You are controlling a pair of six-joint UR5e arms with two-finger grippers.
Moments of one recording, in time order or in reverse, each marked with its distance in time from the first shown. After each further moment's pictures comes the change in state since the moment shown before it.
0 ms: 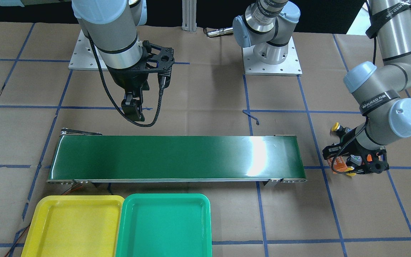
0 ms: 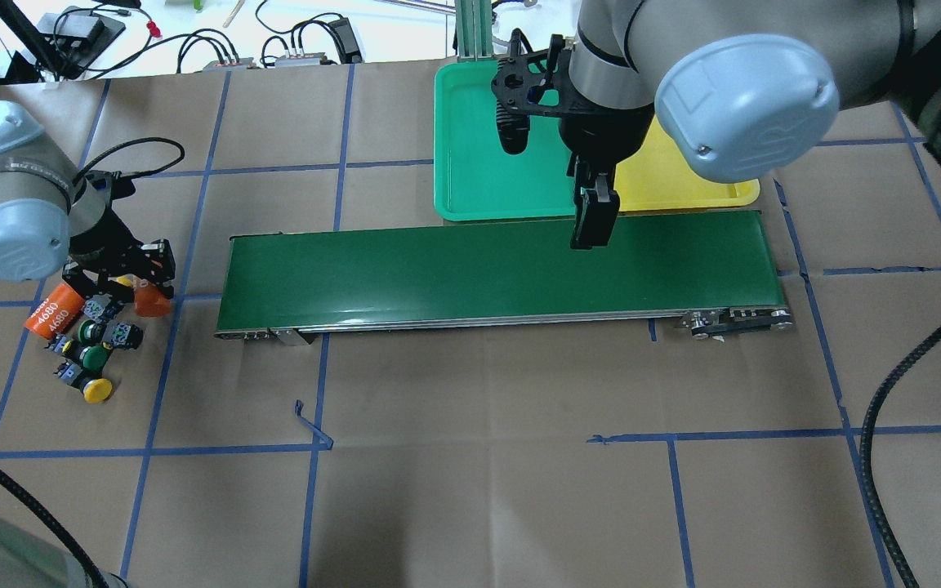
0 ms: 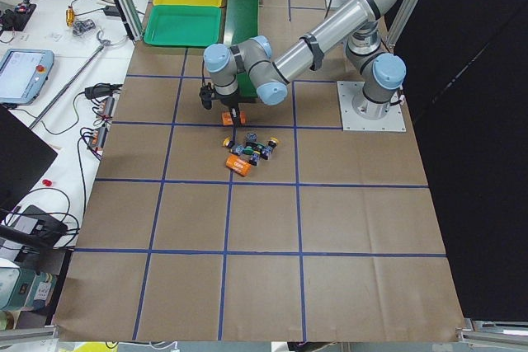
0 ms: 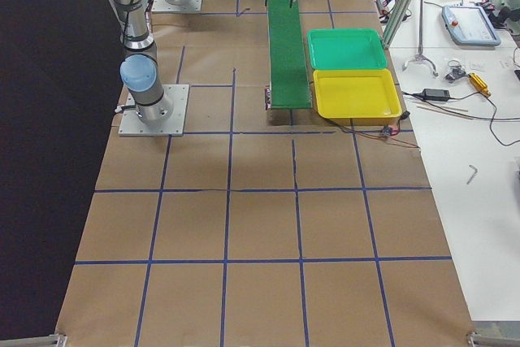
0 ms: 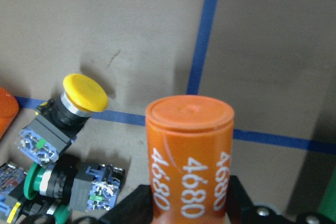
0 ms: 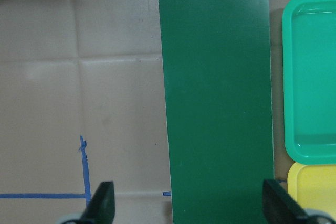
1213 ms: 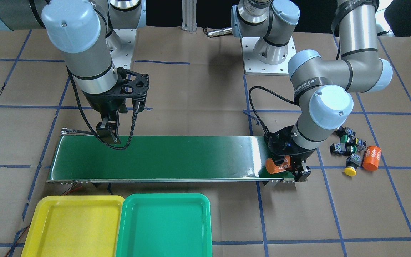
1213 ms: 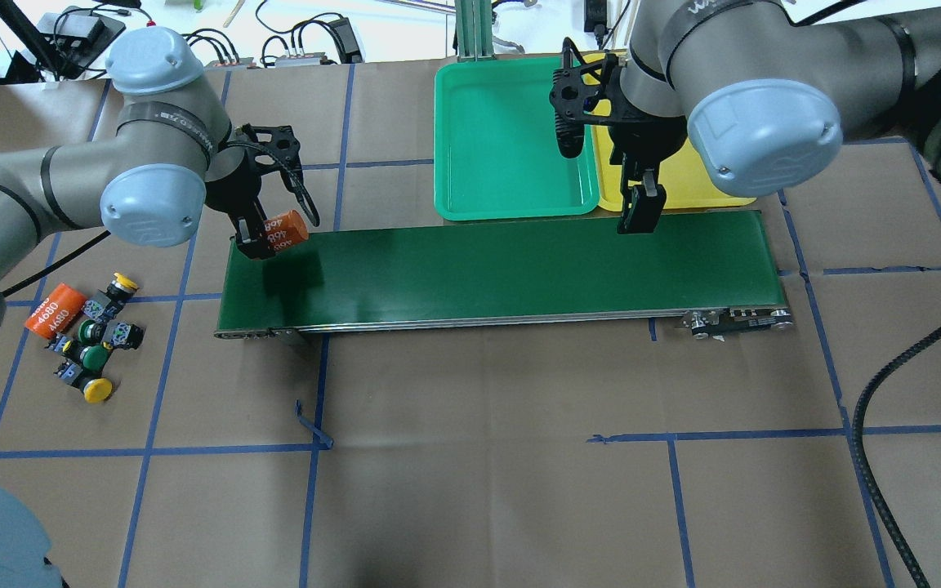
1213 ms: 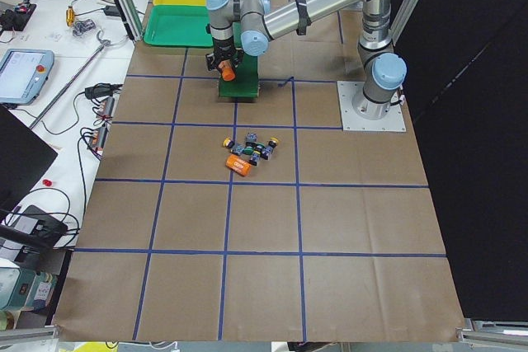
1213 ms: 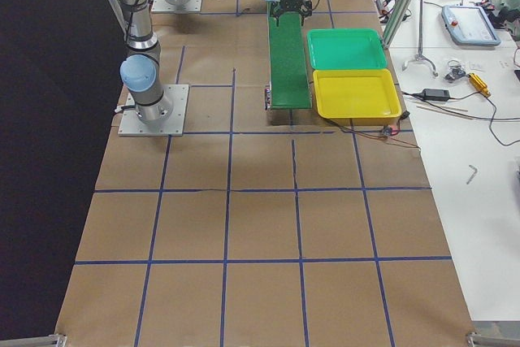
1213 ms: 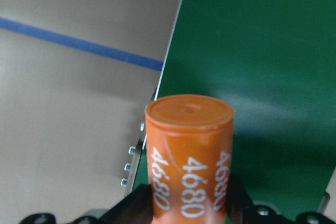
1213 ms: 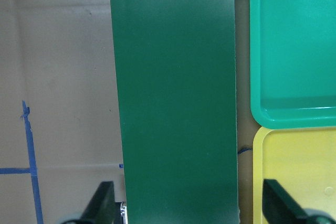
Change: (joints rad) left arm -0.329 0.013 0.028 0.077 -0.003 1.191; right arm -0.090 0.017 0.086 -0.172 -0.053 -0.093
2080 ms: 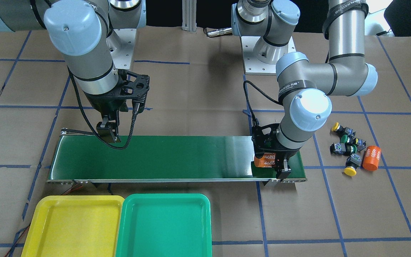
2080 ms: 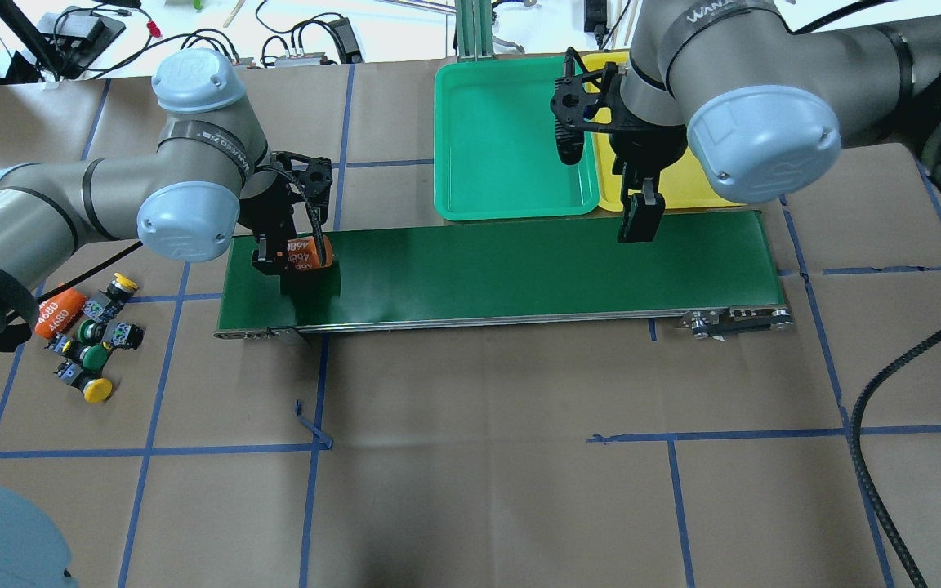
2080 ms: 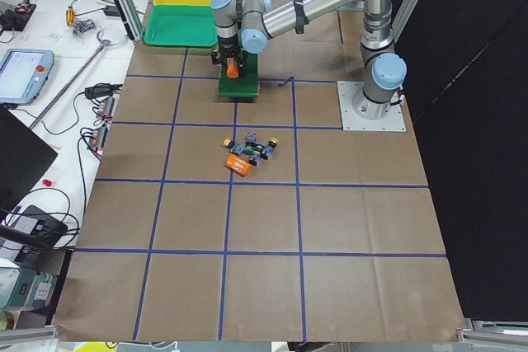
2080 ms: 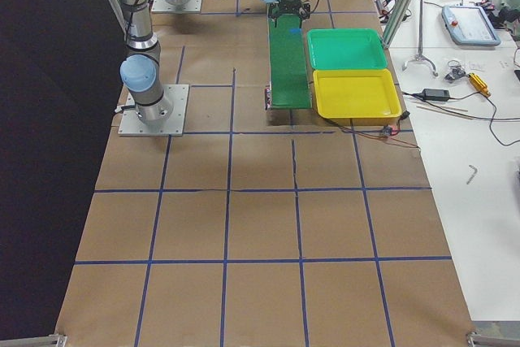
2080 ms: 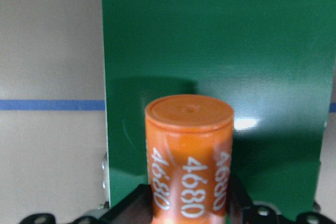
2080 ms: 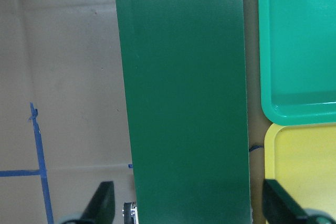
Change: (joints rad) left arm -0.043 -0.017 -0.024 -0.003 0.006 0.112; right arm 0.000 -0.003 0.009 0.010 -0.002 0.020
